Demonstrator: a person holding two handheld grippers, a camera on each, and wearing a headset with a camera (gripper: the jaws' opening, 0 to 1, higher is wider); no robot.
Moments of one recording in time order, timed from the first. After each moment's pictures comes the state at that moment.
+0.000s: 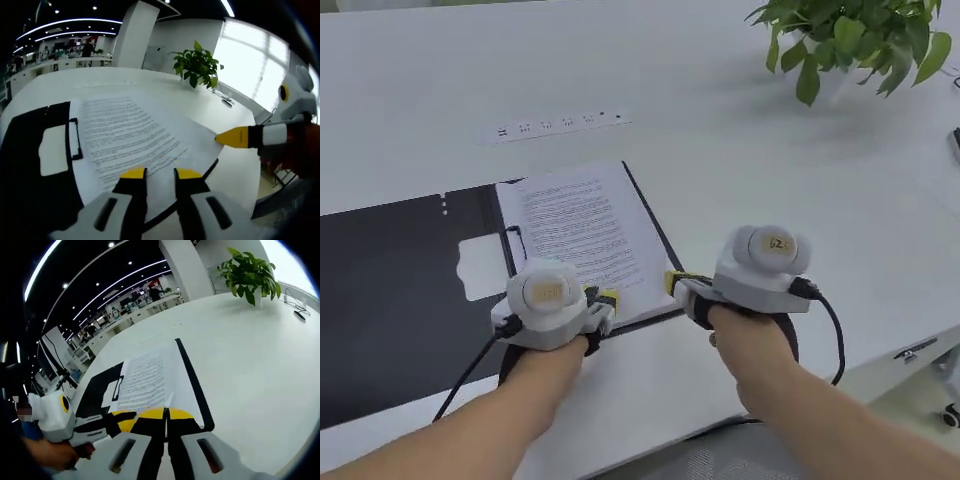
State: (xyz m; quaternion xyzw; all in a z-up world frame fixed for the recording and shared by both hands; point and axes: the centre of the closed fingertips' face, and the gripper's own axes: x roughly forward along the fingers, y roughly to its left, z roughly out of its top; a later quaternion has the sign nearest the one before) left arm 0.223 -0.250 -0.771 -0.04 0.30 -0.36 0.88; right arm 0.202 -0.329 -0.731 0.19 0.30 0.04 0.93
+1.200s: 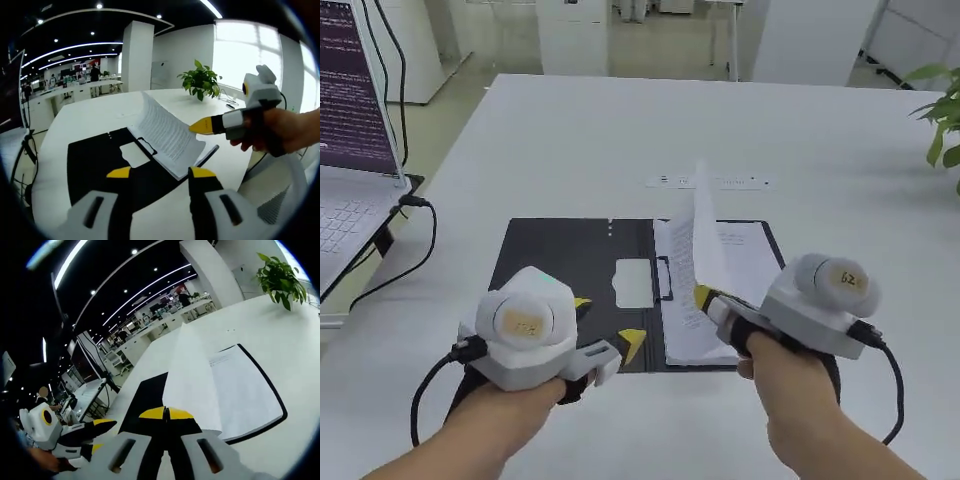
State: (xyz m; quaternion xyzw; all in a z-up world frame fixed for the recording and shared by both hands) left arm 0.167 -0.077 -0.666 0.02 0.22 -0.31 0.93; right arm 0.203 -0.169 -0.661 0.23 0.25 0.17 0.93
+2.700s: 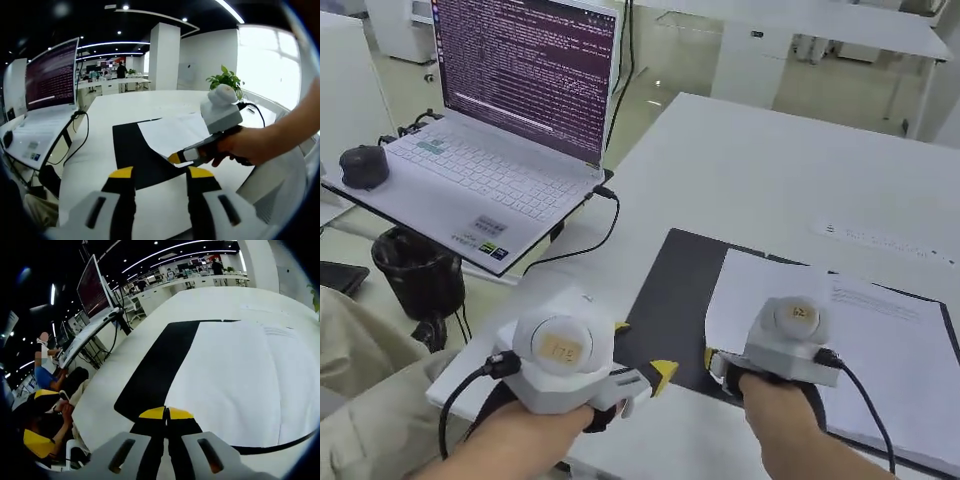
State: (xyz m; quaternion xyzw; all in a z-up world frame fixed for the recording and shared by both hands) left arm 0.128 0.054 -0.672 0.00 0.22 -0.20 0.95; right arm 0.210 -0.009 -0.768 0.07 0.39 0.26 0.88
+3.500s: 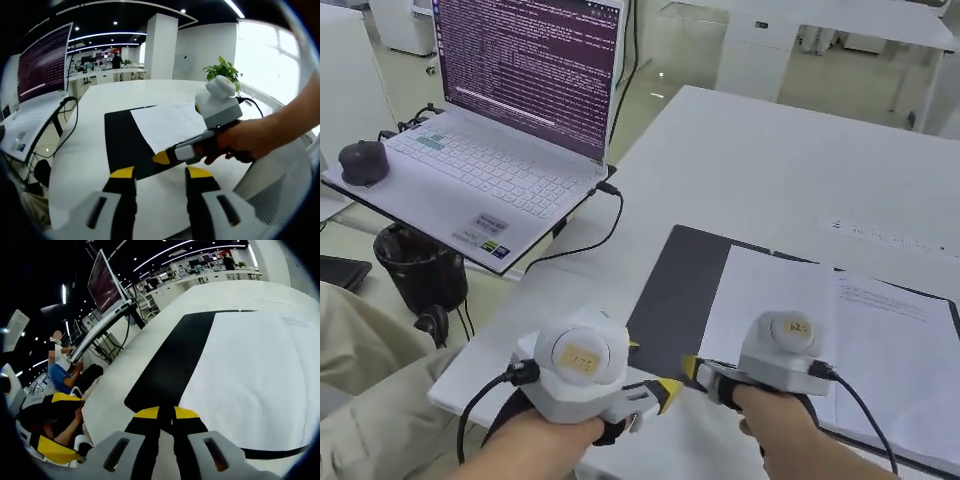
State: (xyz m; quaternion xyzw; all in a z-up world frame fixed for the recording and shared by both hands) left arm 0.135 0.039 -0.708 0.00 0.26 -0.23 0.94; right arm 0.197 0.013 -0.772 0.11 0.39 0.34 0.85
